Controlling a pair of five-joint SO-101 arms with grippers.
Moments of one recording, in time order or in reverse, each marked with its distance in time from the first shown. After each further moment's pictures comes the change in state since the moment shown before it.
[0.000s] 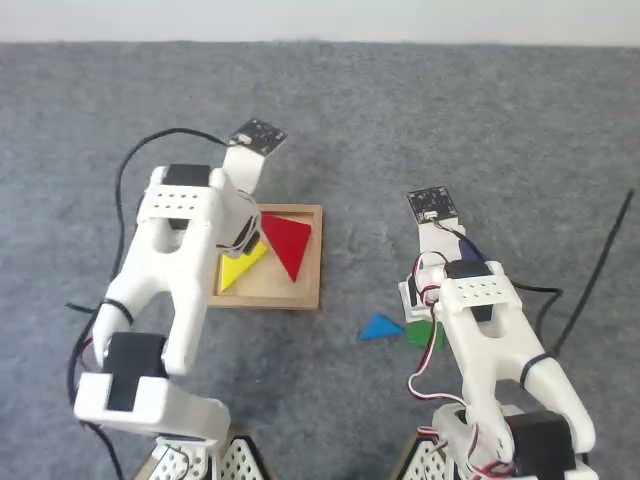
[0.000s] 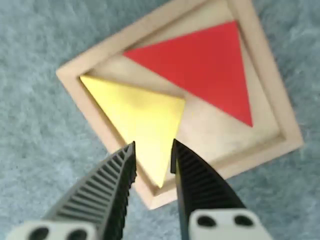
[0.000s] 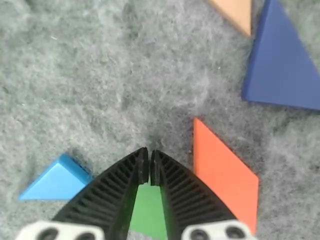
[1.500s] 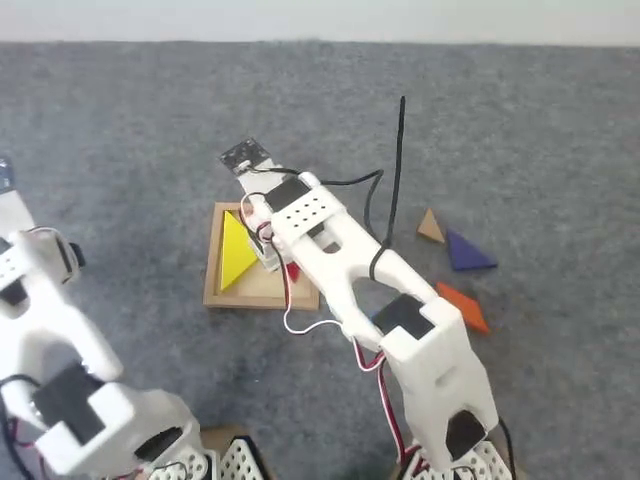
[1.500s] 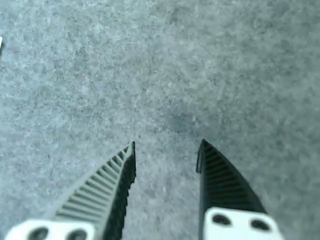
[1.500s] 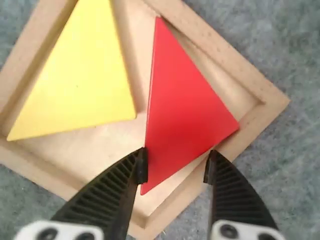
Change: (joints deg) left arm -45.4 -3.1 7.9 -20.8 7.3; right arm -32.1 54.6 -74.2 22.9 -6.5
